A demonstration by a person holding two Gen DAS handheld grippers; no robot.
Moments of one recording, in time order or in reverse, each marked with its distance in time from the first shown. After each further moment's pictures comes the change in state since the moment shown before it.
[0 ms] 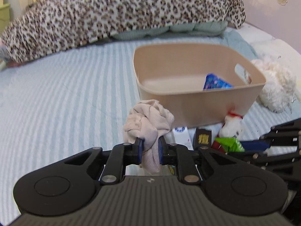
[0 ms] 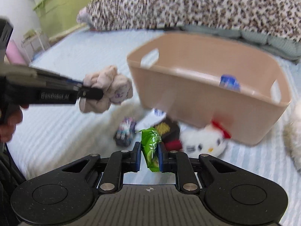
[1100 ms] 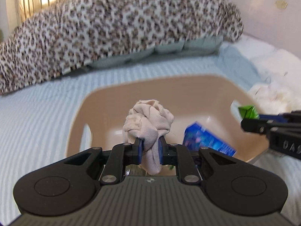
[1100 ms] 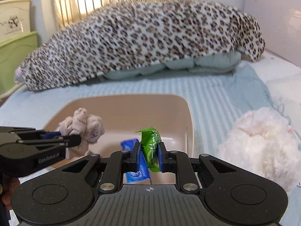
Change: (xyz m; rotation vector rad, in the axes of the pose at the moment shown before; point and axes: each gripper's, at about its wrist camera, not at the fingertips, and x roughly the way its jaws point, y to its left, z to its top) left arm 0.107 -0.087 0.076 0.022 -0.073 0.012; right arm -0.004 -0.132 0.057 0.246 -0.219 -0.302
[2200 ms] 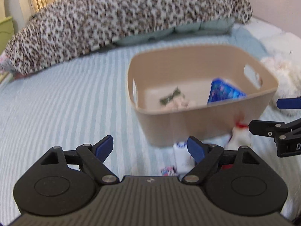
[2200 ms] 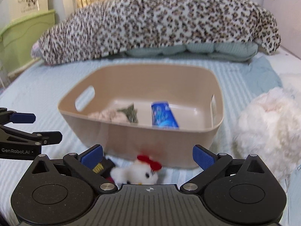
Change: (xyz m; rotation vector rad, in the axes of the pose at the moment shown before) left arm -0.075 0.057 -0.055 0.020 0.109 0.080; right arm -0.024 0.043 -0.047 -0.095 0.112 0.060
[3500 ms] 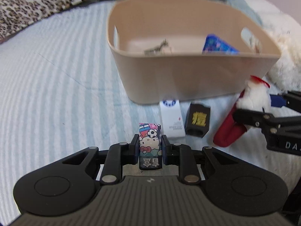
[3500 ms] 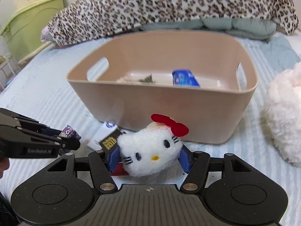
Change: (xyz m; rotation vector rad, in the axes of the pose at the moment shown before) left arm 0.020 0.002 -0.024 -0.044 0.216 -0.121; right arm 0.022 0.010 -0.017 0.002 0.092 0.115
